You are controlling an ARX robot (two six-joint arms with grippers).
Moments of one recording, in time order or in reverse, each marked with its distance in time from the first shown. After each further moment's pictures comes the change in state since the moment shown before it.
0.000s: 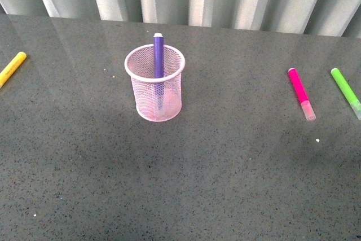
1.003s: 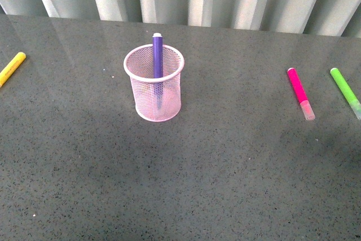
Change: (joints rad) left arm 0.000 -0.171 0.000 -0.178 0.002 0.003; right arm -0.045 0.775 0.315 -0.001 0.222 0.164
